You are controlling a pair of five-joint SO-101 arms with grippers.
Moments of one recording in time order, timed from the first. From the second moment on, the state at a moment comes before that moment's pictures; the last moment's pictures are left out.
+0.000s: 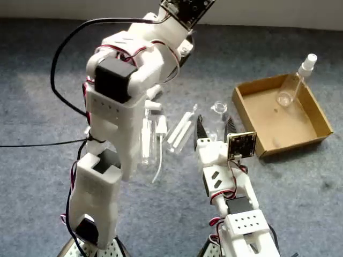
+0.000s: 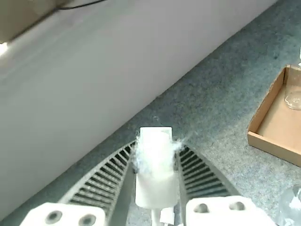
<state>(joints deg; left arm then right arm) 20.4 29.5 -92.5 97.0 -15.3 -15.9 -67.6 95.3 -13.1 -2.9</state>
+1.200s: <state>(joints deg) 8.0 -5.6 -66.8 100.5 1.7 -17.6 -67.6 95.3 -13.1 -2.9</state>
